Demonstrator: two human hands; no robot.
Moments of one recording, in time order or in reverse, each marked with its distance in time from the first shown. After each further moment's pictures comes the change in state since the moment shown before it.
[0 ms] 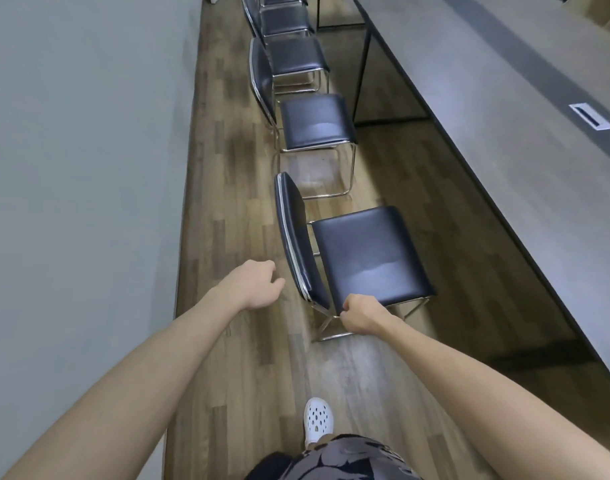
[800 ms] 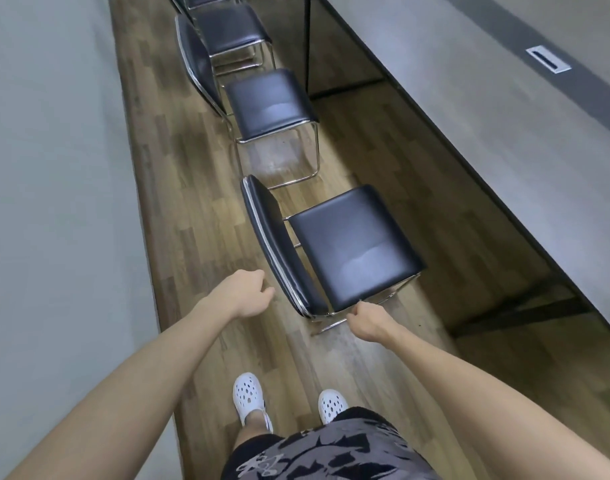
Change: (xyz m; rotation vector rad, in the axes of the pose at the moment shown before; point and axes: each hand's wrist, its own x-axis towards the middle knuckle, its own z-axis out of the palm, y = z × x) left_hand 0.097 -0.023 -0.010 0.148 -0.176 0.111; right_hand 0.052 0.012 0.017 0.232 0.015 0.225
